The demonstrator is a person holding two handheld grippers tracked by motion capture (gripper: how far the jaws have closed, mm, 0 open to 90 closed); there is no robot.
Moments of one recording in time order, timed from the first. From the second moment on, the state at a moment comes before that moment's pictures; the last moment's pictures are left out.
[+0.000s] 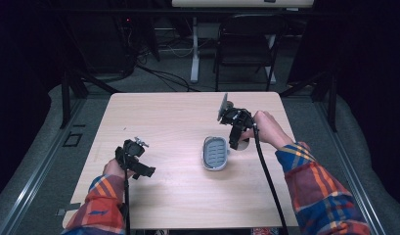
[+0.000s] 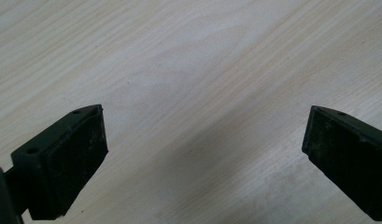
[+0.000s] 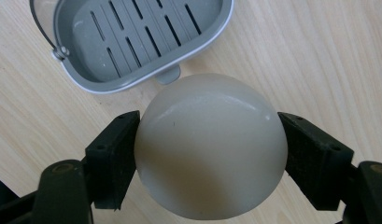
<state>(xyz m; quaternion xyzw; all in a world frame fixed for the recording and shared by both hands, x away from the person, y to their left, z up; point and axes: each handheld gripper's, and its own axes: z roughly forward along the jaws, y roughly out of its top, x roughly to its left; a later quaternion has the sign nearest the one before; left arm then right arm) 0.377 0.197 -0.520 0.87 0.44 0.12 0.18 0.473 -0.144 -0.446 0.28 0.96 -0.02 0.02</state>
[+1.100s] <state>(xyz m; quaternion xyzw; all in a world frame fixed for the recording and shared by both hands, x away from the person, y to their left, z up) 0.377 0.198 -0.520 0.87 0.44 0.12 0.18 0.475 -0.104 -0.455 0.25 0.97 0.00 0.01</state>
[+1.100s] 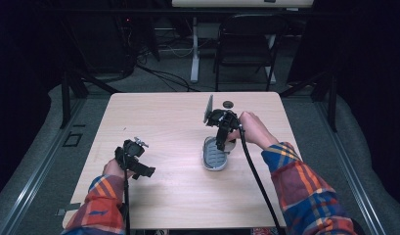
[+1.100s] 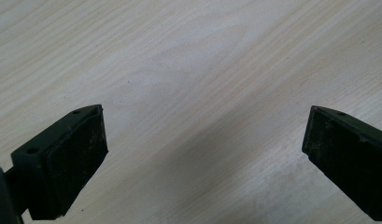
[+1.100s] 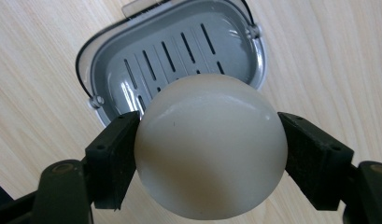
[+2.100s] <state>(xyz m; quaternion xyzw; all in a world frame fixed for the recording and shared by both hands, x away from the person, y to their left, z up) 0.376 0.198 -0.519 0.87 0.44 0.12 0.18 0.469 -0.079 -0.494 0.23 0.97 -0.01 0.00</state>
